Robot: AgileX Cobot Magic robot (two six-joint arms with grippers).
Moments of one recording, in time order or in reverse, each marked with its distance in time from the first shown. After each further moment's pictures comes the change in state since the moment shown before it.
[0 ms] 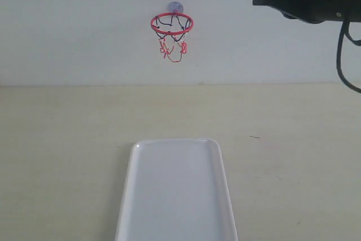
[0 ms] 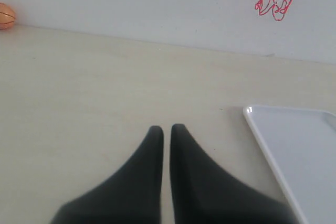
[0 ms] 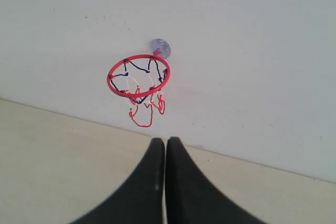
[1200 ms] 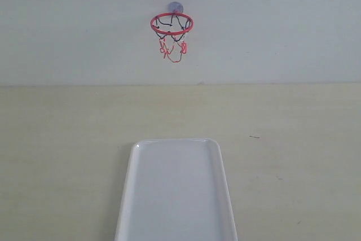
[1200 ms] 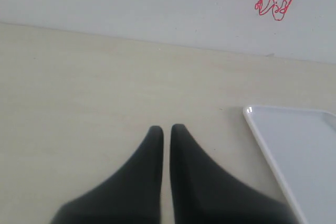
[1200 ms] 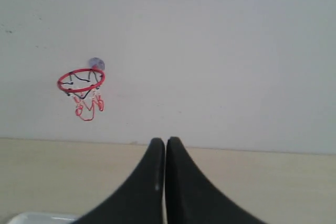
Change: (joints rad) left arm 0.000 0.000 0.000 0.000 0.000 0.000; right arm 0.000 -0.867 0.641 -0.005 -0.245 0.001
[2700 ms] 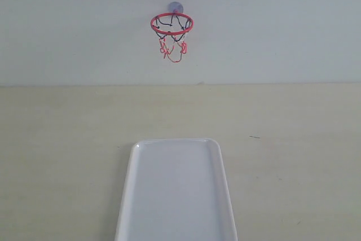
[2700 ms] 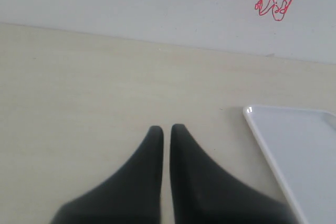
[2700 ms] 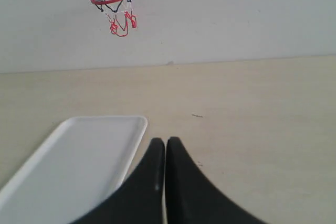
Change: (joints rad) left arm 0.000 0.000 0.000 0.000 0.000 0.000; right arm 0.000 -0.407 0.369 -1.462 0.277 1.595
